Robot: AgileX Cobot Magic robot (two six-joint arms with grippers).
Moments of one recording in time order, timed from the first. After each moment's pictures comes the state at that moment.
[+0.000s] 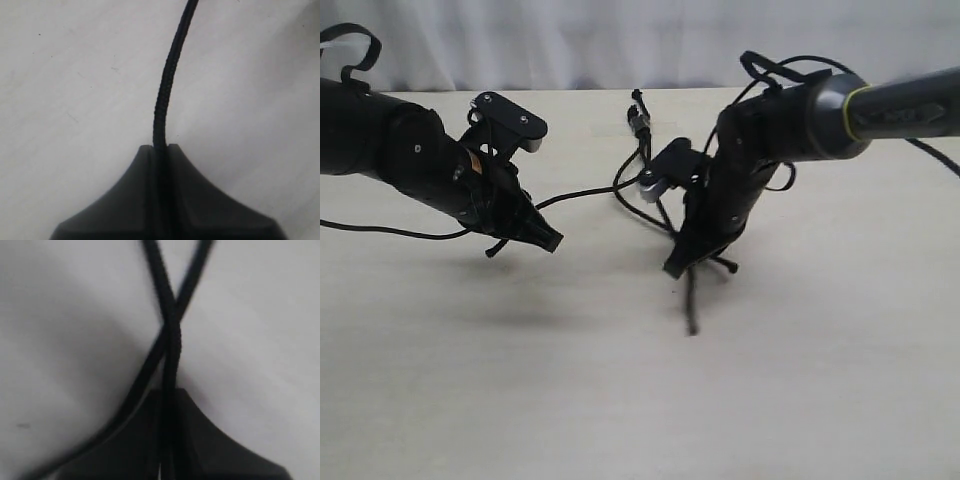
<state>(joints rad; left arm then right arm) -0.30 1.81 -0.98 -0.06 0.31 0.20 0.43 2.12 -1.37 -0.04 0.66 -0.37</state>
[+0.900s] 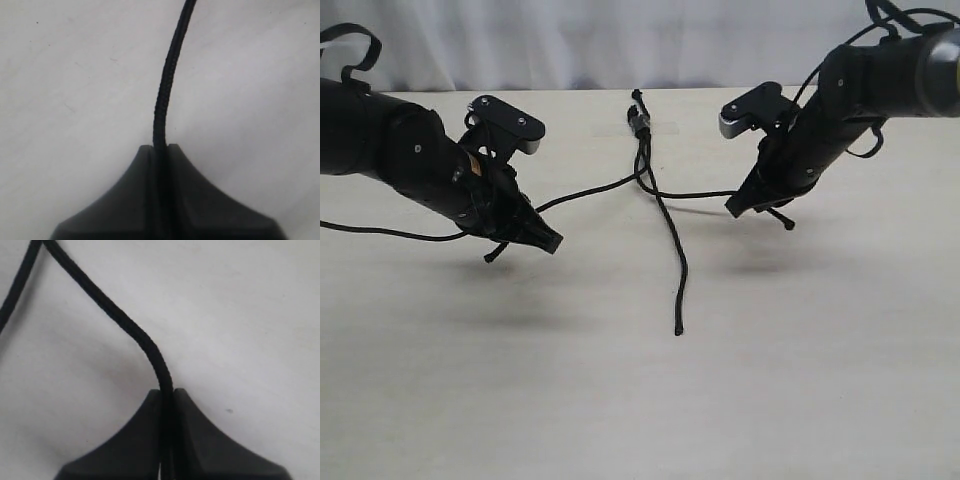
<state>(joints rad) -0.30 1.81 -0.98 -0.06 0.33 0.17 0.20 2.04 -1.36 0.09 0.63 -0.46</state>
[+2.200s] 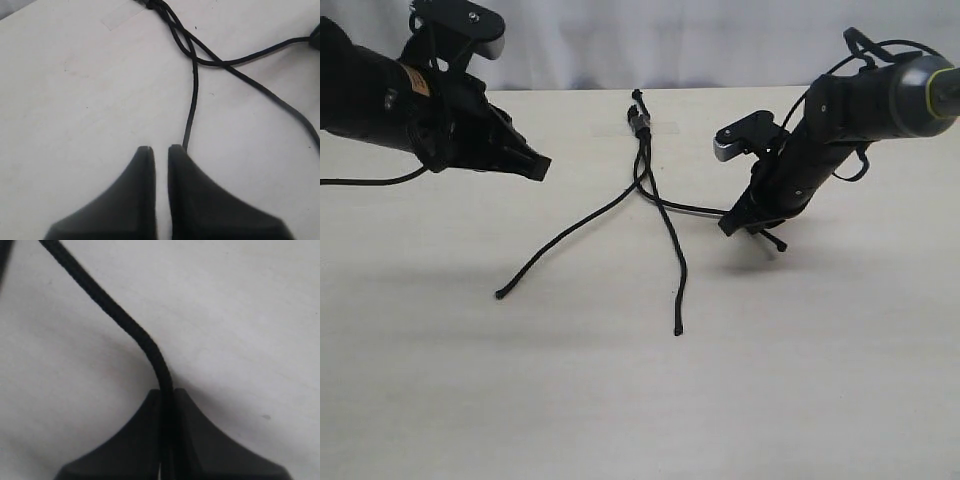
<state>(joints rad) -0.30 1.55 -0.98 -0.11 0.34 0.19 0.20 2.12 -1.36 0.12 0.61 -0.45</state>
